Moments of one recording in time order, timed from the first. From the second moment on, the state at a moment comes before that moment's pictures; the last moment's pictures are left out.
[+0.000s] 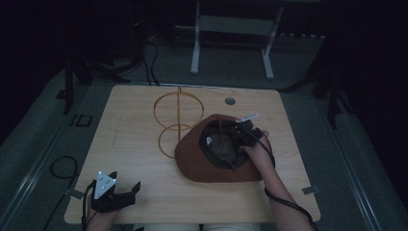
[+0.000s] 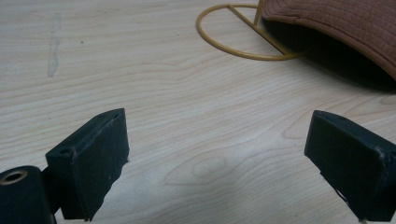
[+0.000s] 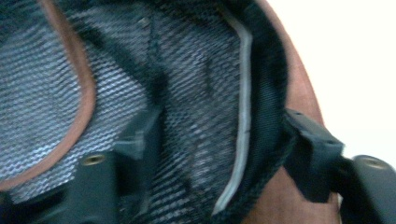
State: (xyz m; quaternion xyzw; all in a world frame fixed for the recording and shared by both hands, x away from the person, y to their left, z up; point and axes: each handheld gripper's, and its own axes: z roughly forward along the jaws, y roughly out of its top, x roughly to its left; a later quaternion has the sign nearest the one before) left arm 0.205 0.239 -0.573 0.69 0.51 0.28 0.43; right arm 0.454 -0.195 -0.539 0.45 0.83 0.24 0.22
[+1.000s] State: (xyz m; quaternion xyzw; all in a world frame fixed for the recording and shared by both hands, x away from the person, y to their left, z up) left arm 0.203 0.237 -0.568 0.68 0.51 0.30 0.43; right arm 0.411 -0.240 -0.492 0.52 0.73 0.37 0.26
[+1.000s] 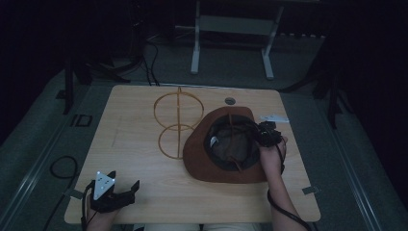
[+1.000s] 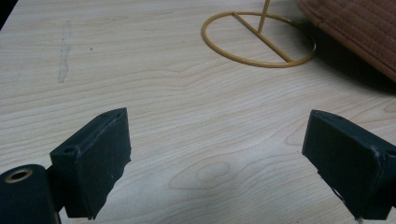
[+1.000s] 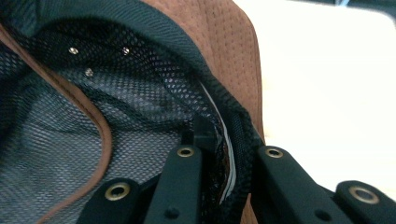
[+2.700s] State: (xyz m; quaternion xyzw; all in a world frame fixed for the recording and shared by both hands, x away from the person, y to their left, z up) left arm 0.273 0.068 -0.455 0.78 0.33 0.24 0.47; right arm 0.333 -0.277 -0.448 0.48 0.68 0.47 0.28
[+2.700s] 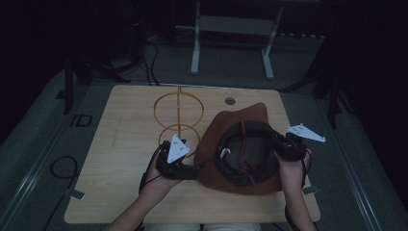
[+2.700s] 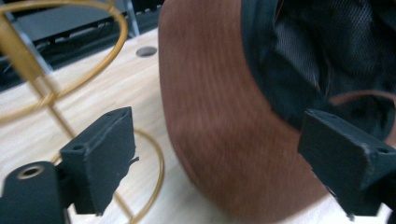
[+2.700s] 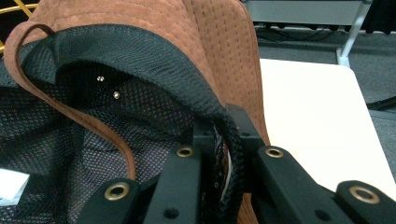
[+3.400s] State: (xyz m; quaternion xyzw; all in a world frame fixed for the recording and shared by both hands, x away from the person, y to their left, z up) left arm 0.319 -0.012 -0.441 0.80 0.33 0.26 0.43; right arm 0.304 -0.275 -0.442 0.46 0.68 0.50 0.27
